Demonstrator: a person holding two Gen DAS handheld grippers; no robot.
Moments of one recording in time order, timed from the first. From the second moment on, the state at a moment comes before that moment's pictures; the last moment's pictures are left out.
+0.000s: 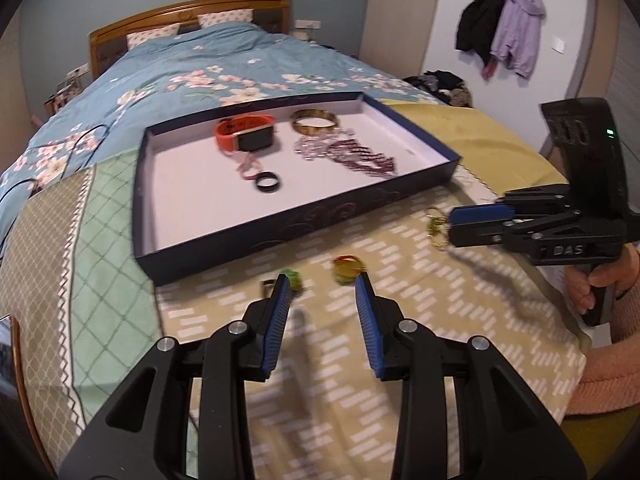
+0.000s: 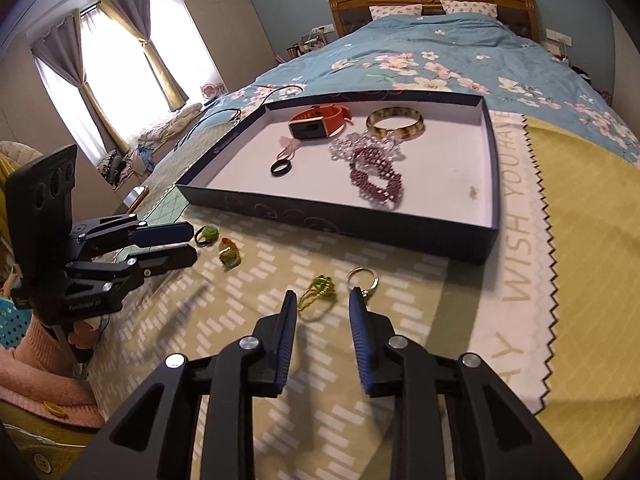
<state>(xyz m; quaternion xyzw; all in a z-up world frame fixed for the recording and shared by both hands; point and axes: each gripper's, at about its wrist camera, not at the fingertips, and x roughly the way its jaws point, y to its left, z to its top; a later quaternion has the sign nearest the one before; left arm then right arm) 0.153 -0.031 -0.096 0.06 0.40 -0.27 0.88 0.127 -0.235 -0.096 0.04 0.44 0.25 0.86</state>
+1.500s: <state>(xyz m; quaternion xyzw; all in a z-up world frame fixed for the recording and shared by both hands) 0.157 -0.051 -0.073 0.04 0.39 -0.27 0.88 0.127 -0.231 -0.061 0.05 0.38 0.26 0.89</state>
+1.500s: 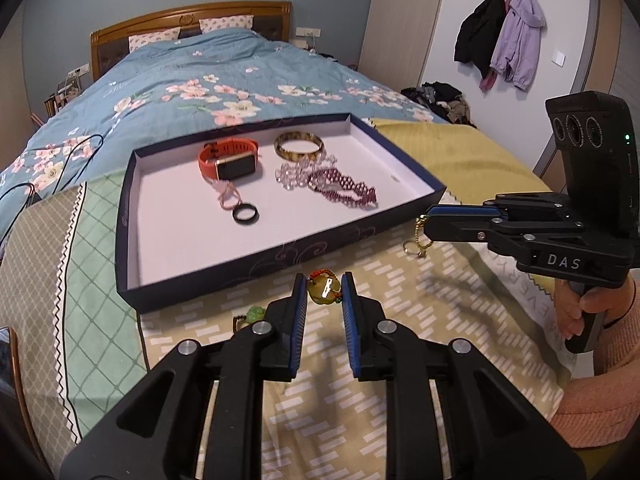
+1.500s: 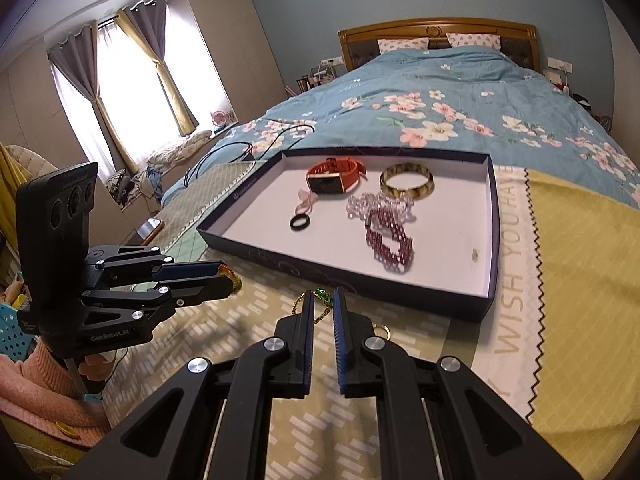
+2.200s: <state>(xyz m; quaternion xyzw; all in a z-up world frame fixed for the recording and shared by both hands) 0.161 -0.048 -0.049 0.03 0.36 -0.26 0.90 0.141 -0.224 -0.048 0.04 0.36 0.26 0.89</state>
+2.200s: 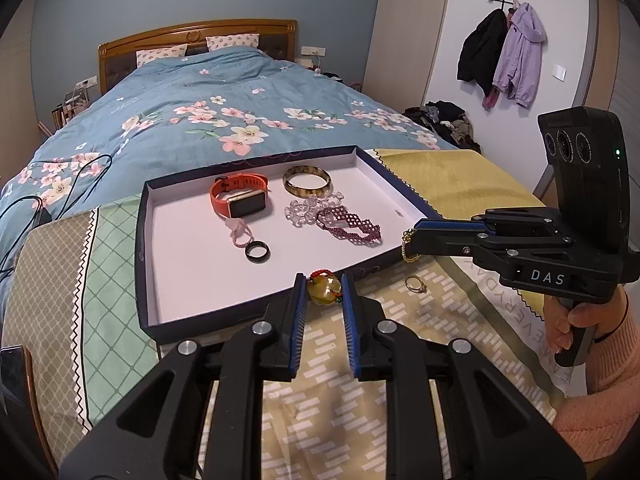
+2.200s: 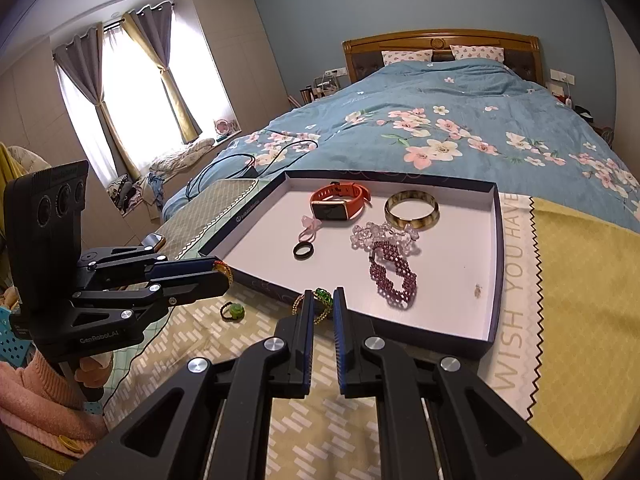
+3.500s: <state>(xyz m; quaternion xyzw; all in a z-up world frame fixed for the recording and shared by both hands) 0.193 -0.042 -0.047 0.03 0.35 -0.22 0.91 0.175 -0.218 -0.046 0.03 0.36 0.25 0.90</state>
